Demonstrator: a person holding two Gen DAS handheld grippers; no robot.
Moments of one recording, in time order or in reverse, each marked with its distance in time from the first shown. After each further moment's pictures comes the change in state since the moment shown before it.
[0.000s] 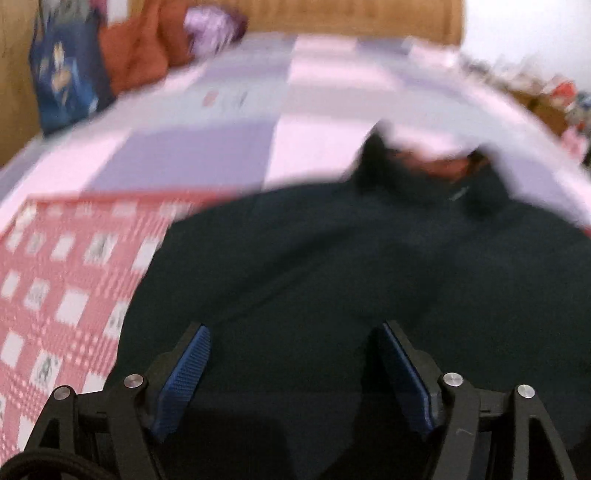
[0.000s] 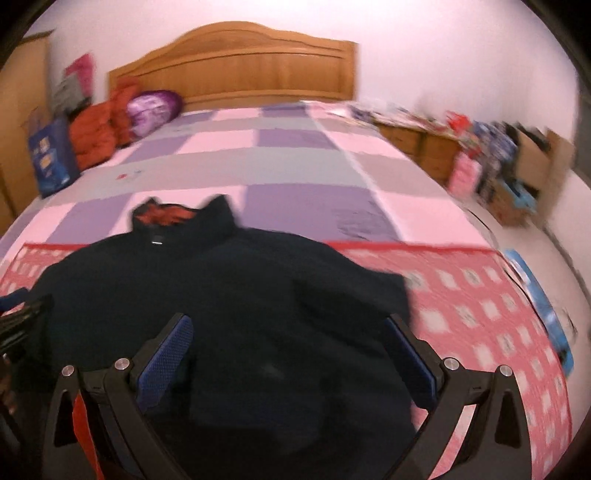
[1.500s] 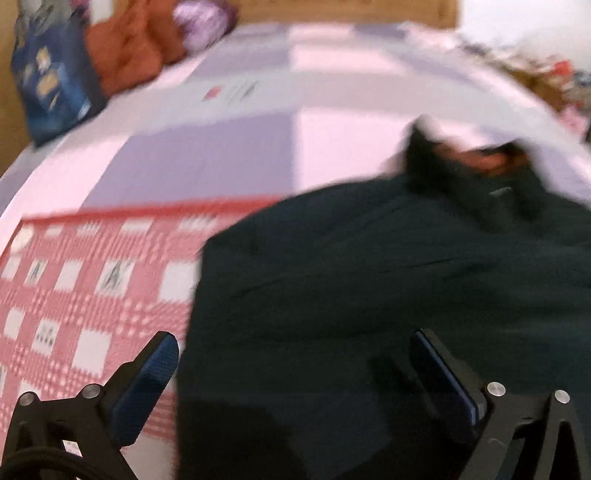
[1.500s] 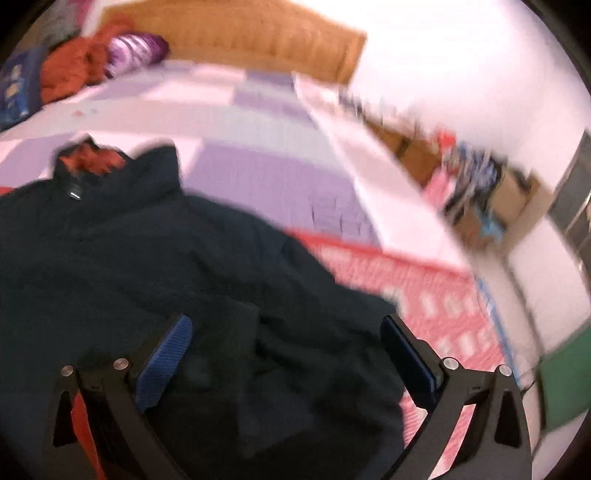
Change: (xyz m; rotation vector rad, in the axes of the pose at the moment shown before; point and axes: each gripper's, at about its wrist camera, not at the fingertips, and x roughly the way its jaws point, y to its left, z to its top) left arm -0.008 0.027 0.025 0.078 -0.039 -0.057; right arm 0.076 -0.022 0.004 -0.169 0.045 -0.229
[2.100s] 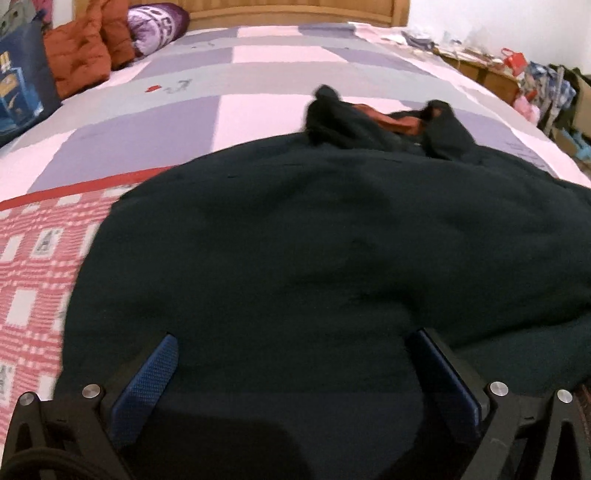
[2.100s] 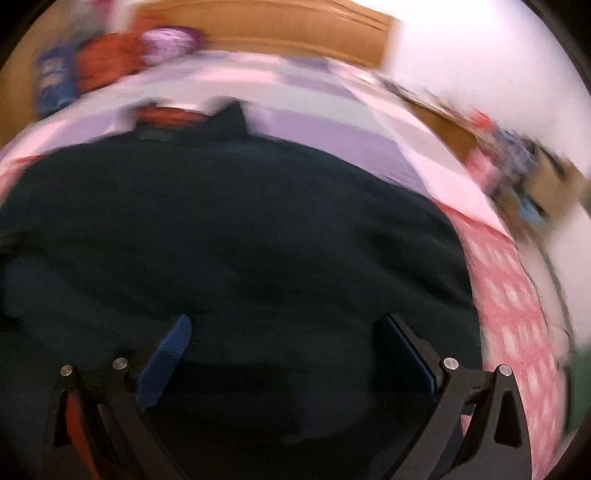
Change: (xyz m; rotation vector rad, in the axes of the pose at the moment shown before) left arm 0.006 -0.029 -0.046 0.040 0.018 -0.114; right arm -0.009 -0.001 -0.074 0.110 0.144 0.246
